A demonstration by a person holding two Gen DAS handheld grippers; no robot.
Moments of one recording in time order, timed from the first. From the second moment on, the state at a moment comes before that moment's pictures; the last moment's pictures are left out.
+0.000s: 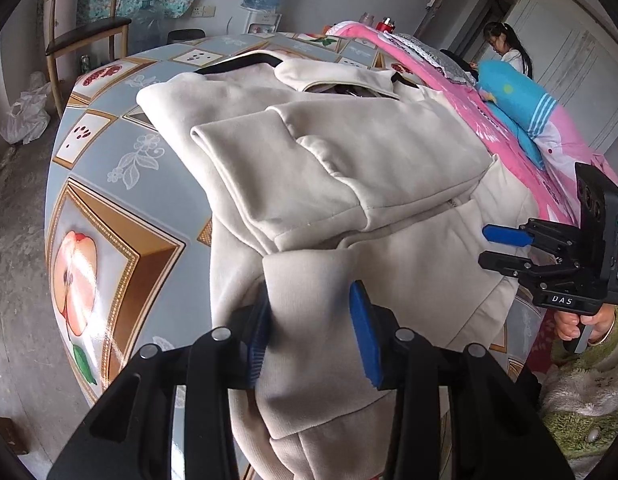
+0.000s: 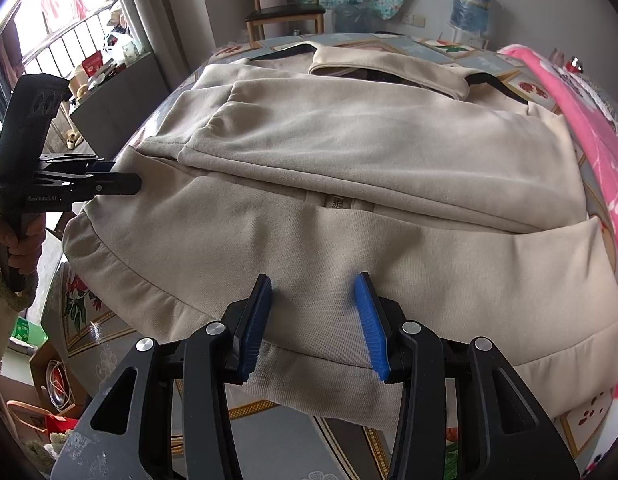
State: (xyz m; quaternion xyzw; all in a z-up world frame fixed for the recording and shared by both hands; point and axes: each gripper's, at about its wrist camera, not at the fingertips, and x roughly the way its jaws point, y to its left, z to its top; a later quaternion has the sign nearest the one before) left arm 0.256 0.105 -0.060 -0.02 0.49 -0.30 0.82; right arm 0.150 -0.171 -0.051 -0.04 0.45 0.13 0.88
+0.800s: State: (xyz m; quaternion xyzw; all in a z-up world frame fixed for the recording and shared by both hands) left arm 0.201 0.058 -0.046 0.17 0.45 -0.35 0.80; right arm 0.150 -0.171 -0.051 -0.05 0.45 0.13 0.88
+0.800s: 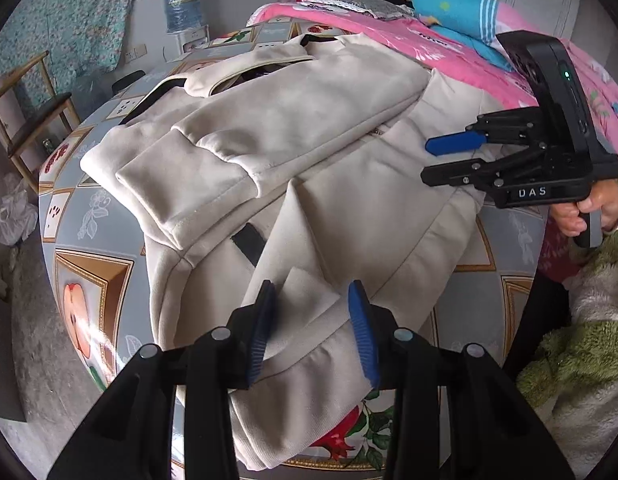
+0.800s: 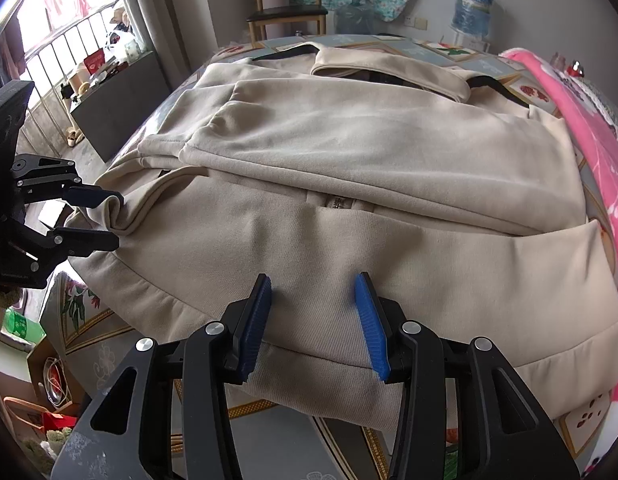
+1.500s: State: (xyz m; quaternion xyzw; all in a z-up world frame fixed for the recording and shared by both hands) left arm 0.240 0.079 -0.057 0.10 0.48 -0.32 0.81; right arm 0.150 -0.171 -0.051 -0.05 0.45 0.13 0.88
